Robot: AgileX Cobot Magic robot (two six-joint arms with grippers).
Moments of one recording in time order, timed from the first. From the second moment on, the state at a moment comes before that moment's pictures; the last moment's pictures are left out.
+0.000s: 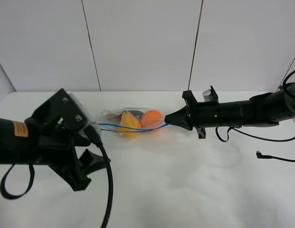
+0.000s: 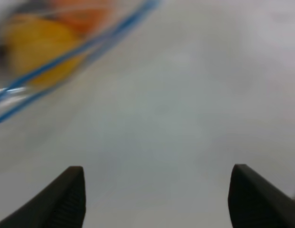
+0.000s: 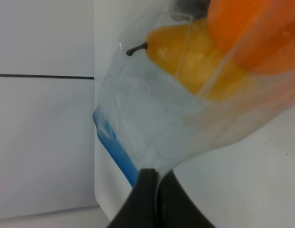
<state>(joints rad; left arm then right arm) -0.68 1.14 -0.62 -0.33 0.33 0.52 0.10 1.95 -0.93 1.69 0.94 -1.12</state>
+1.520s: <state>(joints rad) -0.68 1.69 -0.94 -0.17 0.10 0.73 0.10 1.95 -0.93 1.61 0.96 -1.11</state>
